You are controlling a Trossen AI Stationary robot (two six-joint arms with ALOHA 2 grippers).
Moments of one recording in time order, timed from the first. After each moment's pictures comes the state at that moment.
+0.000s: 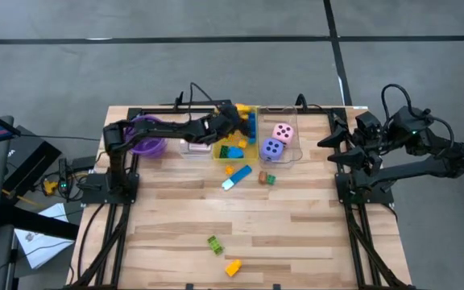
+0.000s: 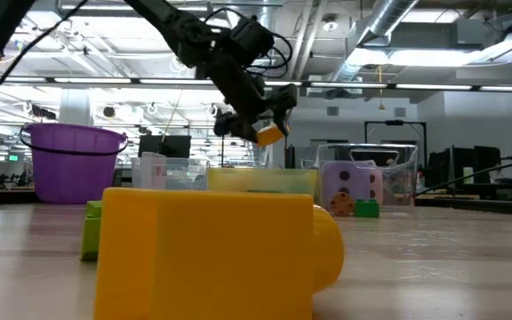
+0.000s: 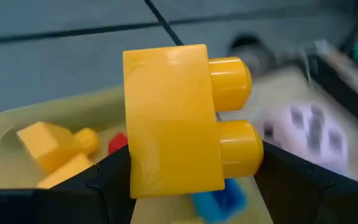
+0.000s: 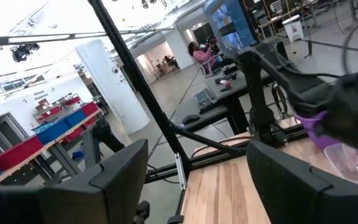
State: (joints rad) left arm 0.32 1.91 1.31 0.02 -0.52 -0.61; right arm 0.00 0.61 1.04 -0.38 -0.20 0.47
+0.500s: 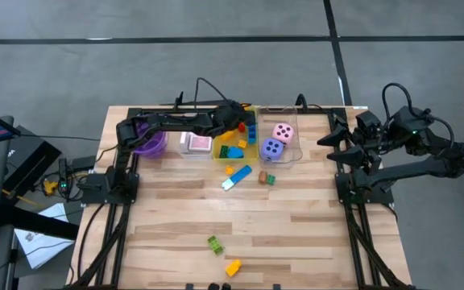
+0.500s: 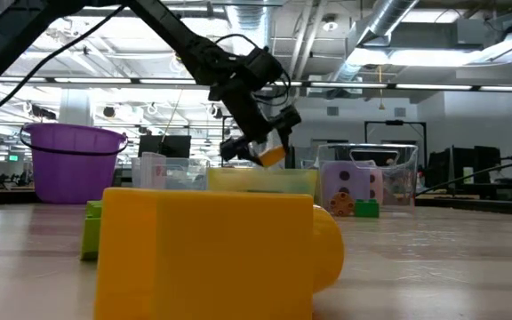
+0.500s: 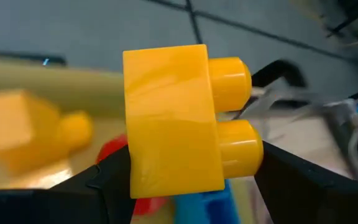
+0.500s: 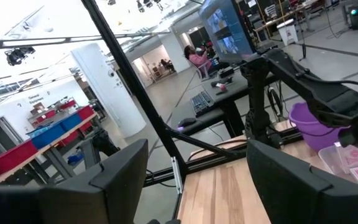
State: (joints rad) left arm 0.40 2.07 1.45 -0.04 -0.45 -0.94; right arm 0.00 0.61 1.04 -0.37 -0.18 0.47
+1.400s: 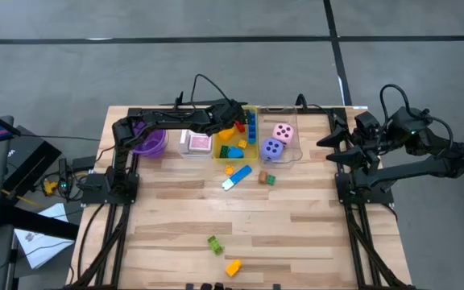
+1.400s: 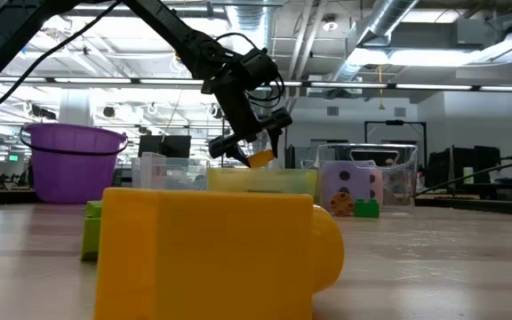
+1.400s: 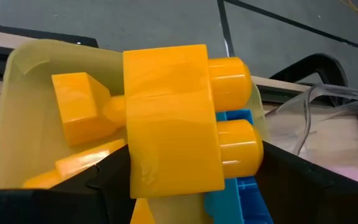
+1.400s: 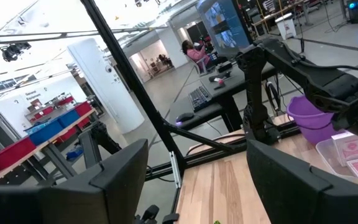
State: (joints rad) left arm 0.42 2.03 1.45 -0.20 -0.45 -1.02; right arm 0.00 0.61 1.04 -0.40 -0.18 0.47
